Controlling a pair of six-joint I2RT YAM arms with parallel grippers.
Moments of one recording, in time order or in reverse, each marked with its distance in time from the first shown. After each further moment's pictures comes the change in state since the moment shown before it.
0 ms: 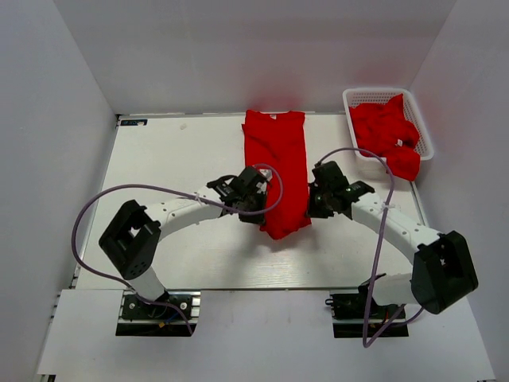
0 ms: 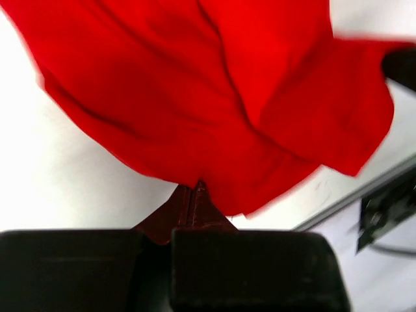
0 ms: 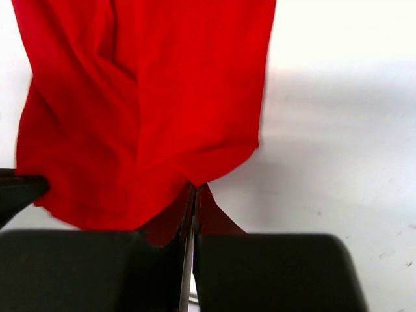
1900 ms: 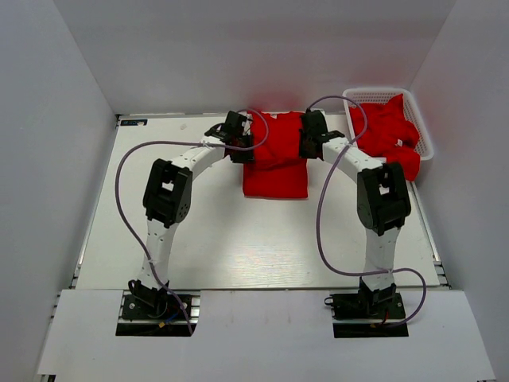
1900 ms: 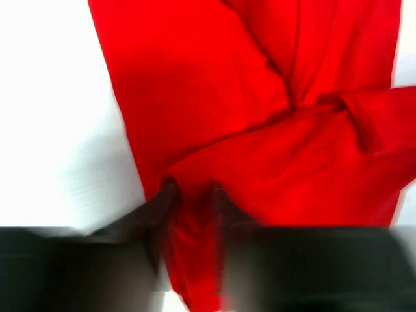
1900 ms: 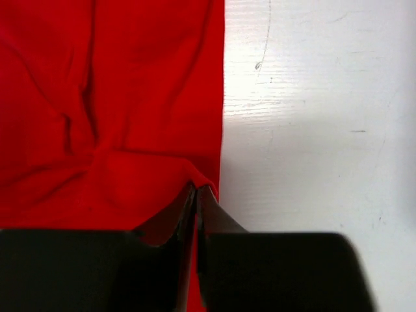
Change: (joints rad) left arm 0.377 0.590 0.717 -0.013 0.002 0.184; right arm -0.157 0.706 0.698 0.190 0.237 -0.234
